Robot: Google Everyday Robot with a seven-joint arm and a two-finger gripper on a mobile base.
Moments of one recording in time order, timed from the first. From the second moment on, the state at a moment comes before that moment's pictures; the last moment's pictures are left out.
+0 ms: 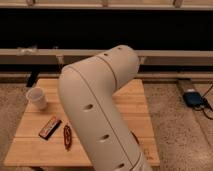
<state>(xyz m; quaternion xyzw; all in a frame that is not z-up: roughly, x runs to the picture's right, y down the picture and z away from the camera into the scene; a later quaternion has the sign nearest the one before) -0.135 0.127 0.846 -0.32 0.32 0.61 0.65</state>
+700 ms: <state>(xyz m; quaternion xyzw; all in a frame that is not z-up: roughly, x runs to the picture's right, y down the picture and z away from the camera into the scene) -0.135 0.127 0.846 -0.32 0.32 0.61 0.65</state>
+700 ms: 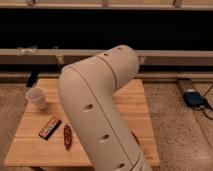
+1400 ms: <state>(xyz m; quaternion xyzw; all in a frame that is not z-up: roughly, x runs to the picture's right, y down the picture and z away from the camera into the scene) -0.141 0.116 0.843 -0.31 0.29 0.61 0.67</state>
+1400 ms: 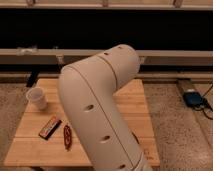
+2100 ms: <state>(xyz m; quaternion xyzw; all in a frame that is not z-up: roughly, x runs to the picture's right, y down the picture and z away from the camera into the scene) -0.221 0.110 0.783 -0.30 0.16 0.52 0.78</state>
